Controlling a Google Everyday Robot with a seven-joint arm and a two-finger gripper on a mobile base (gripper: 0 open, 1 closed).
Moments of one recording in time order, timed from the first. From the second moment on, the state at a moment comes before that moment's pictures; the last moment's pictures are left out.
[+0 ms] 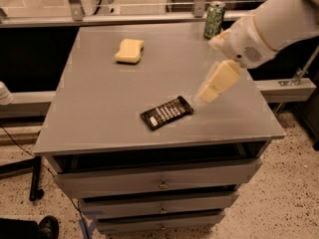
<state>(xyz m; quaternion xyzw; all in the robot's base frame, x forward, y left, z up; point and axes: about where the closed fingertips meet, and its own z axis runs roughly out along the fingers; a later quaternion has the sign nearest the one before) 0.528 -0.118 0.940 -0.57 0.75 0.12 0.31</state>
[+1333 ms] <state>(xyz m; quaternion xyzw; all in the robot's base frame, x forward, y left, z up) 0.582 -0.068 0.928 -0.53 0.73 0.16 0.40</state>
